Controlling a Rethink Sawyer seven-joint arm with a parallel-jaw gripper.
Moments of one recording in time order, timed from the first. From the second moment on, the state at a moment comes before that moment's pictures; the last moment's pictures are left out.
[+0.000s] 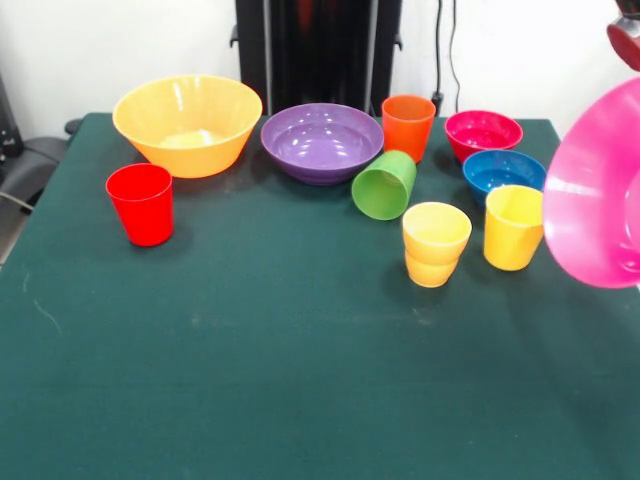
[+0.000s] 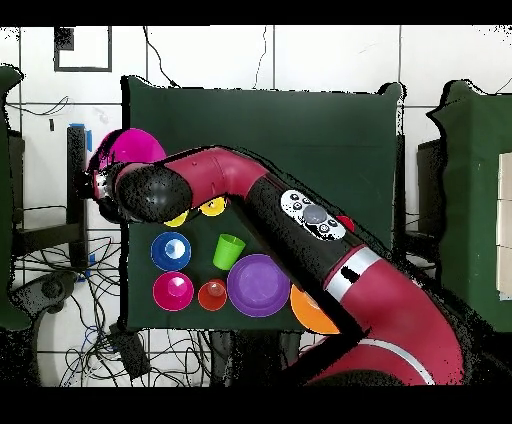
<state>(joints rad) -0.61 -0.59 1.04 1.78 -0.31 0.49 1.93</state>
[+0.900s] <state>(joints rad) -0.63 -0.38 1.08 1.67 -0.33 0.48 1.93</state>
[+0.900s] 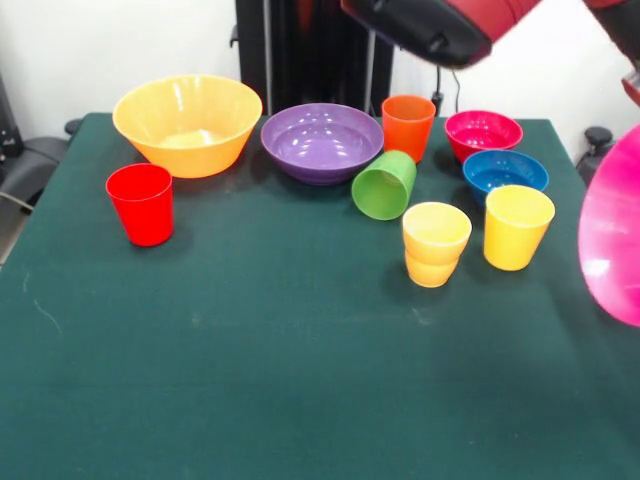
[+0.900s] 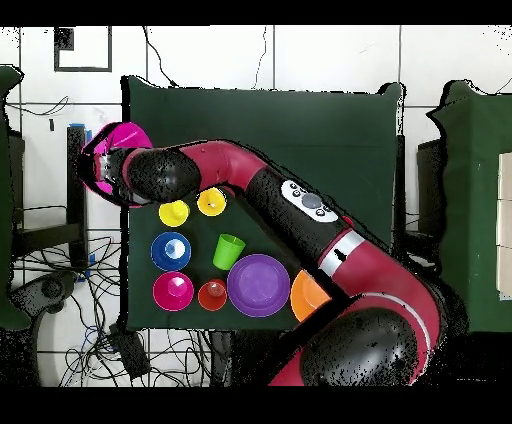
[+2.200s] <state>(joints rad) -0.90 0.08 1.38 1.63 -0.42 0.68 1.45</state>
